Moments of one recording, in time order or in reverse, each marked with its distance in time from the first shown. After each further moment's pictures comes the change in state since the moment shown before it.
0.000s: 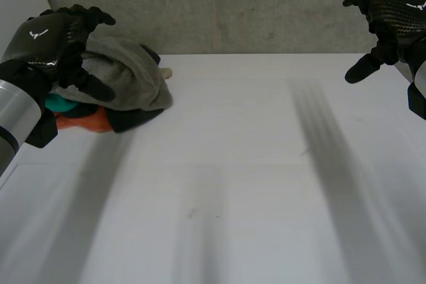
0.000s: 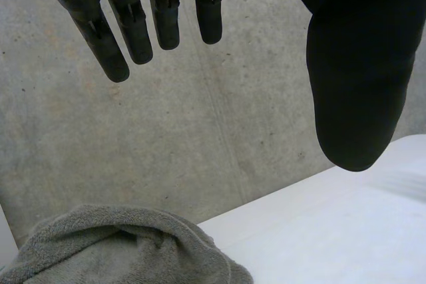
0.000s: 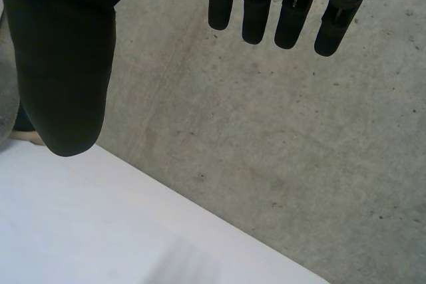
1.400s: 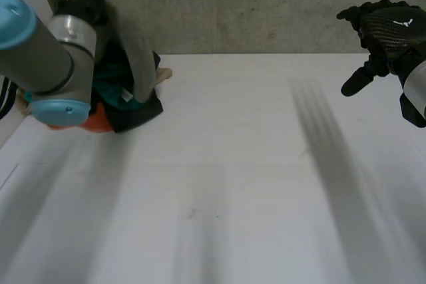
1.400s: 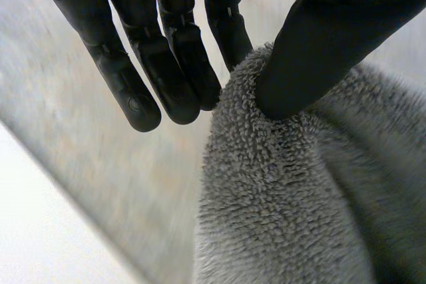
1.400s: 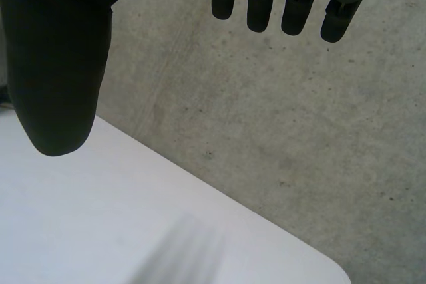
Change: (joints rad) left arm -0.067 -0.612 0.598 0.353 -0.195 0.525; right arm -0.012 0.060 0.001 -0.001 -0.014 -0.036; left_hand 0.830 0.887 0.882 0.894 0.841; right_hand -0.085 -0.090 -0.098 -0.100 -0.081
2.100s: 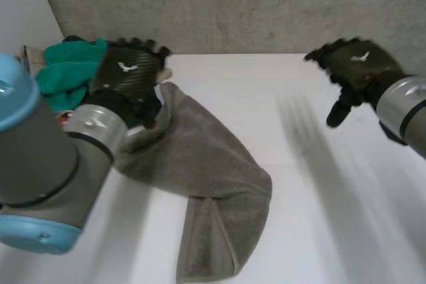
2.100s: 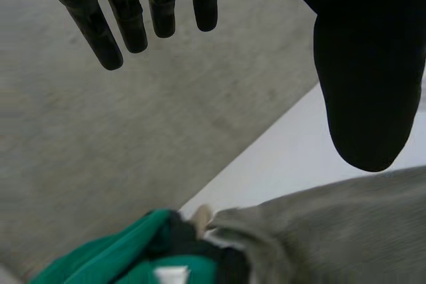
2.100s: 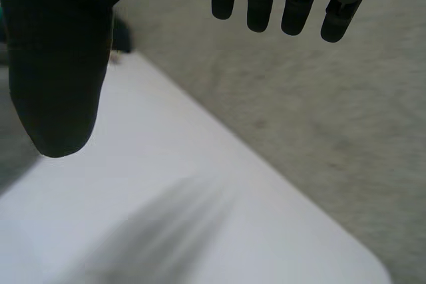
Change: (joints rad) left arm -0.194 0.325 -0.514 -0.209 -0.019 -0.143; right arm 0.030 0.095 -0.013 0.109 -0.108 -0.198; left_hand -0.926 -0.980 -0.968 -0.996 -0.931; right_hand 0.000 0.000 0.000 0.000 0.000
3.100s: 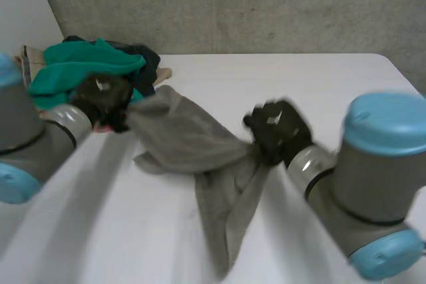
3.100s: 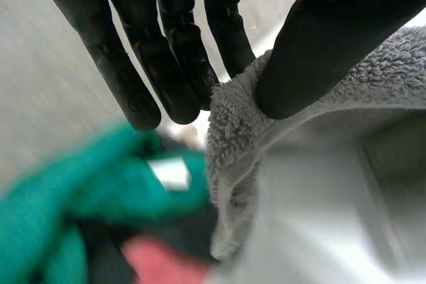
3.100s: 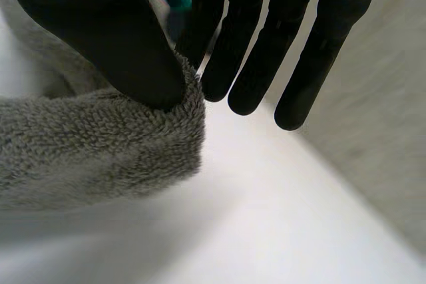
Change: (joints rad) left arm 0.323 -0.154 0.060 -0.071 0.358 0.049; right arm 0.325 0.131 0.143 -0.288 0.186 -0.040; left_hand 0.913 0.980 0.969 0.991 0.932; right_hand 0.882 0.972 0.983 0.992 0.929
